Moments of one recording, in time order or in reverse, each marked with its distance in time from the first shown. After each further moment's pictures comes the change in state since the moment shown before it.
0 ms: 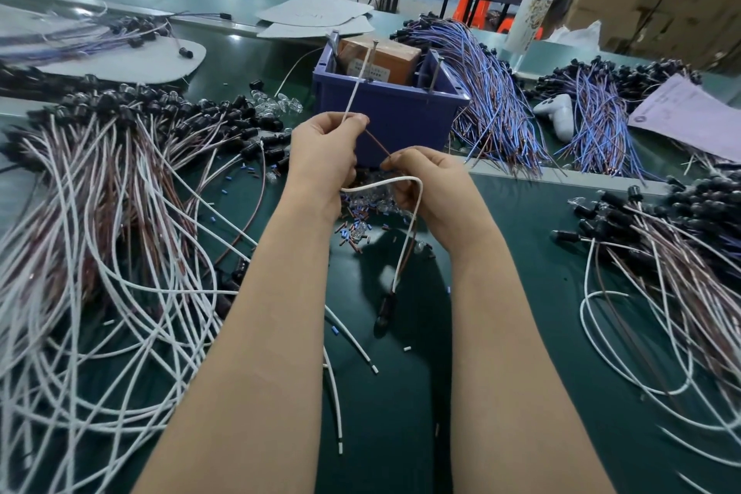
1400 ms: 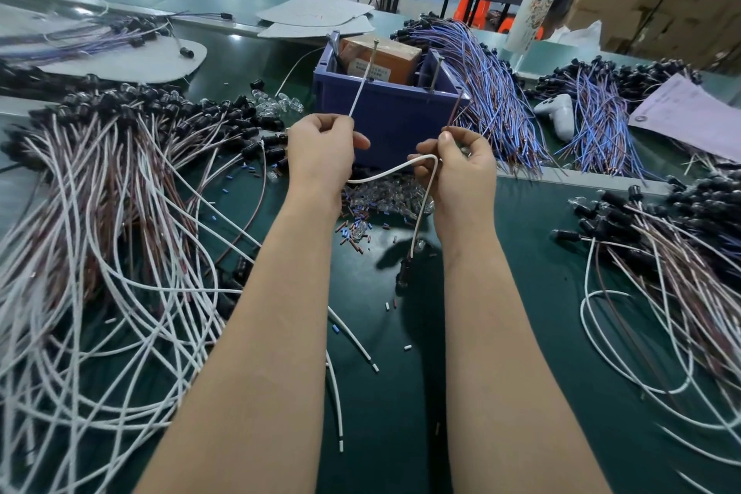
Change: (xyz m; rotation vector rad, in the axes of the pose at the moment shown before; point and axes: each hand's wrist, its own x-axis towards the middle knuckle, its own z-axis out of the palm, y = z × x) left_hand 0.003 -0.003 0.000 0.124 0.113 0.043; right_hand -0.004 -0.010 0.003 0.347 0.400 -0.129
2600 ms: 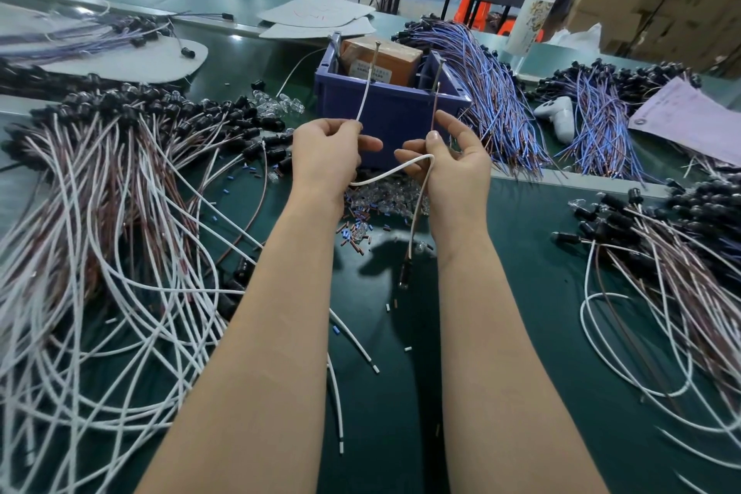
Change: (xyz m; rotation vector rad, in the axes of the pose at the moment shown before) left_hand 0.000 -0.002 0.001 -0.031 -0.053 -0.022; right_hand -0.004 -0.002 0.008 -0.037 -0.064 -0.044
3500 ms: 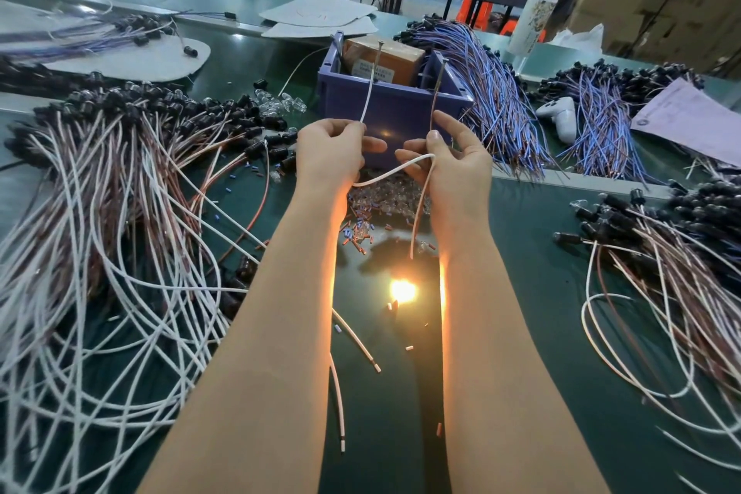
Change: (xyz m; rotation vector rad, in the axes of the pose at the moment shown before) left_hand -0.004 0.002 0.001 -0.002 -0.015 -0.025; right_hand -0.002 -0.004 0.000 -0.025 -0.008 0.018
